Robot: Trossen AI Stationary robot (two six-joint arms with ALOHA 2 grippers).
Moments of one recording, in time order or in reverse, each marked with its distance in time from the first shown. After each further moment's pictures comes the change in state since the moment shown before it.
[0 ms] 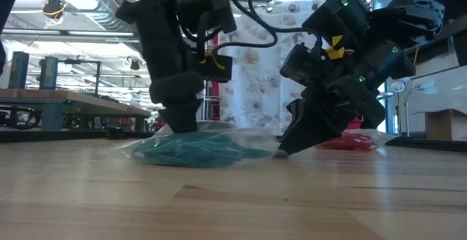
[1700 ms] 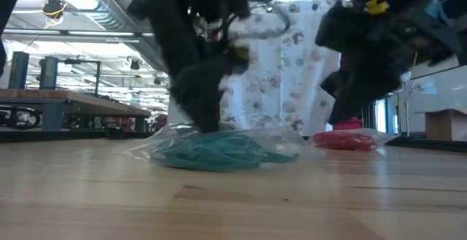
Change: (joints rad) left arm -0.029 0.003 0.106 0.077 -0.012 -0.049; right arm 0.073 -0.348 -0.011 -0.339 -0.044 0.153
